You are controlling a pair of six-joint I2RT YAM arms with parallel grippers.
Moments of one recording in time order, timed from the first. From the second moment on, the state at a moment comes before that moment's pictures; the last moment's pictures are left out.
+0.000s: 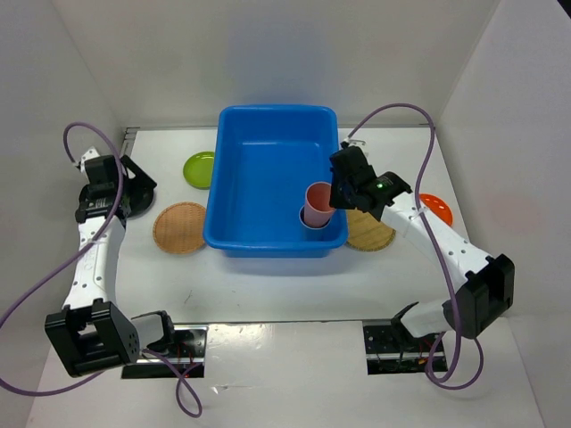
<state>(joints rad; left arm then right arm) 0.26 1.18 1.05 -0.51 -0.11 -0.51 0.57 1.37 1.29 -0.75 0.28 0.53</state>
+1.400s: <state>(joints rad) 0.28 0.96 0.38 -0.28 -0.08 -0.99 0.58 1.39 1.32 -0.64 0.25 0.49</state>
